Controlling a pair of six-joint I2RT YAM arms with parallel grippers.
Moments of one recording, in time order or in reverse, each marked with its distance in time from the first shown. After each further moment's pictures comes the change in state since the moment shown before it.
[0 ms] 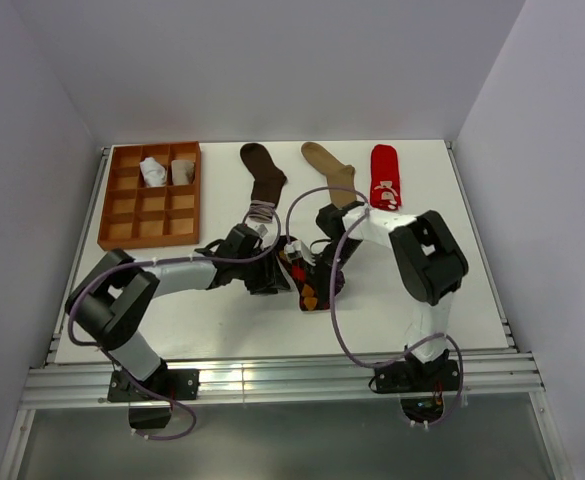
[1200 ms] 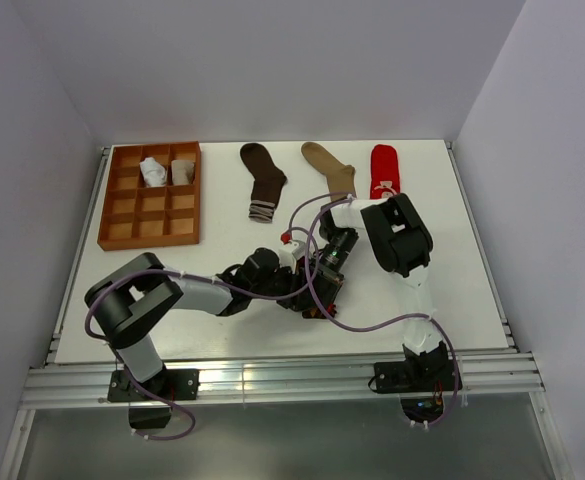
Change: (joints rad) left arm -0.229 0.044 -0.129 0.552 0.003 0.310; right arm -0.080 0.390 0.269 -0.417 -0.140 0.099
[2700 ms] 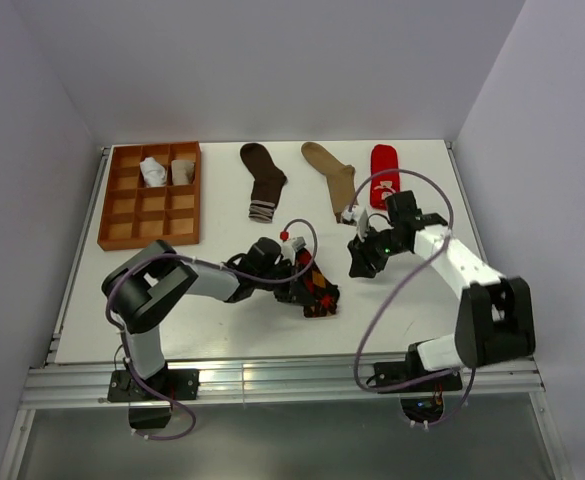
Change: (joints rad) left arm 0.067 0.118 0.089 -0.084 0.137 -0.167; right arm -0.289 -0.785 -0.461 0.616 0.164 0.151
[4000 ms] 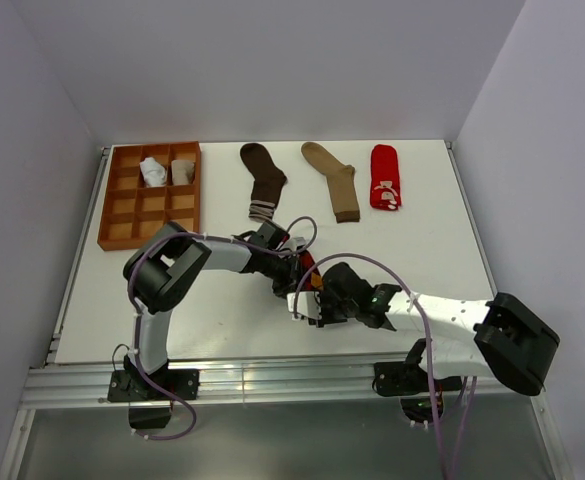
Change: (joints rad) left arm 0.114 0.187 0.305 -0.508 0.294 -0.095; right arm 0.739 -0.283 -0.513 0.624 0.520 -0.095
